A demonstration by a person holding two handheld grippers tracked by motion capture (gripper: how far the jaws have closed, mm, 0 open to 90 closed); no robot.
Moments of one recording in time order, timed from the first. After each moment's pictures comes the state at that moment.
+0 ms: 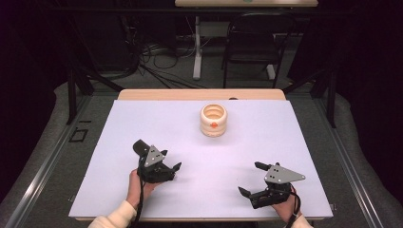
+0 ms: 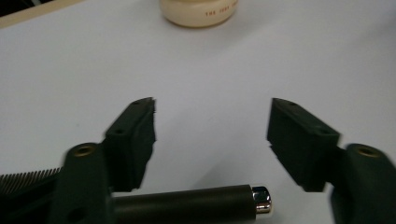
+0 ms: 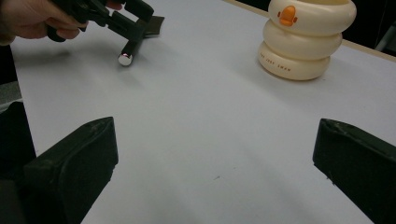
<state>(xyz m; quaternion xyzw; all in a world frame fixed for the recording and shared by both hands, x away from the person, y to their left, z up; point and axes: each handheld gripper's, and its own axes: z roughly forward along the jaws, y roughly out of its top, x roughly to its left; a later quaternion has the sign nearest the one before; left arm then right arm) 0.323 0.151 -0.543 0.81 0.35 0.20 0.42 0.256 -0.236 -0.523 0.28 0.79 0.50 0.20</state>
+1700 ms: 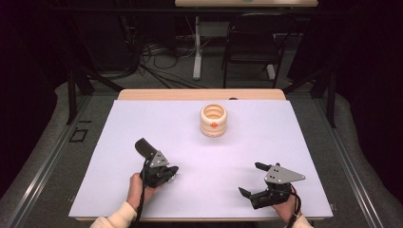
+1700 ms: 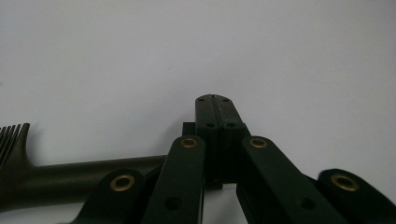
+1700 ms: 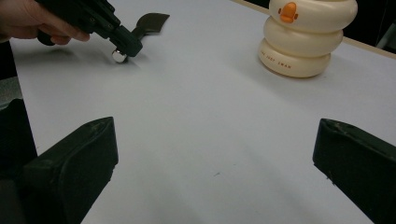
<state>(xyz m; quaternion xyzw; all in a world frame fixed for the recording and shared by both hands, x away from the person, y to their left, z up) 0.321 0.150 -0.555 0.86 0.32 0.11 0.38 0.255 -0.237 -0.524 0.28 0.80 0.50 0.20</state>
